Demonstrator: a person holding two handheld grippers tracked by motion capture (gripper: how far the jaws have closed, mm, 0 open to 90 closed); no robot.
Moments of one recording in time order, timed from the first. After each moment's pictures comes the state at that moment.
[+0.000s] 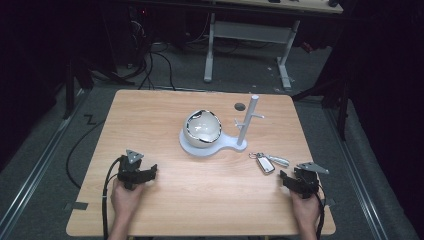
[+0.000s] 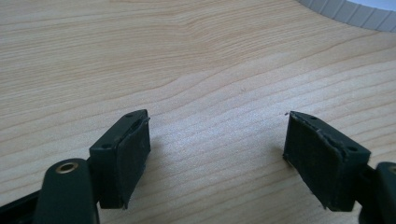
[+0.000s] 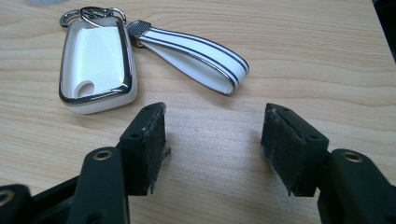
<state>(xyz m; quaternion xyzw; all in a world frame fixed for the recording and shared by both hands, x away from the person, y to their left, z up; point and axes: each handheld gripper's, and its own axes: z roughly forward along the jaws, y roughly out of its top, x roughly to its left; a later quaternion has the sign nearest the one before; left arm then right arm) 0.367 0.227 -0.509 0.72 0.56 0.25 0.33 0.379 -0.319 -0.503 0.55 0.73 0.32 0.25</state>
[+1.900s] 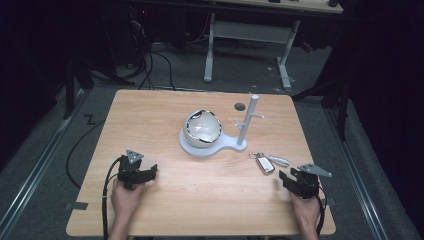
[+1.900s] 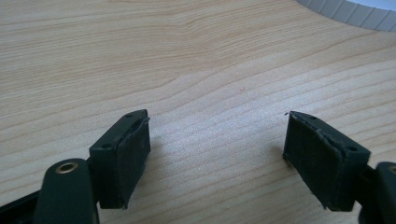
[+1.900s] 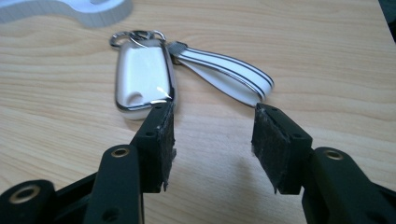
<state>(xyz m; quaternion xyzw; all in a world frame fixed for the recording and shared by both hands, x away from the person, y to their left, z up) 0.367 0.227 -0.509 0.72 0.56 0.25 0.33 0.366 -0.313 -0.491 0.53 0.73 0.36 0.24</state>
